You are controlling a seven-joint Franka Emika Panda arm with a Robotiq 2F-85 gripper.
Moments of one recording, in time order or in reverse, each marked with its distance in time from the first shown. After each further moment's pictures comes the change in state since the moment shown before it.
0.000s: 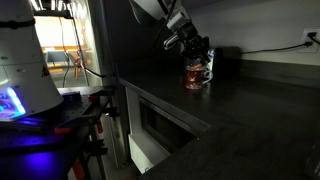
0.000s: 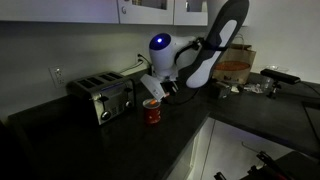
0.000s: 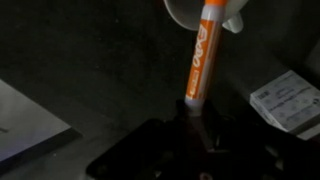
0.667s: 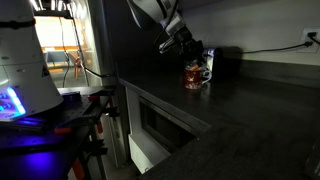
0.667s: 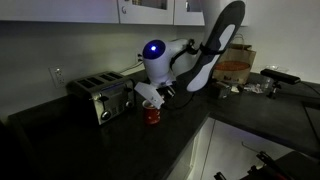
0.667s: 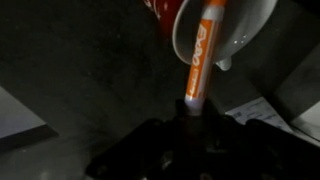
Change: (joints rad) arm 0.034 0.028 0.022 0.017 -0.145 0.005 -0.002
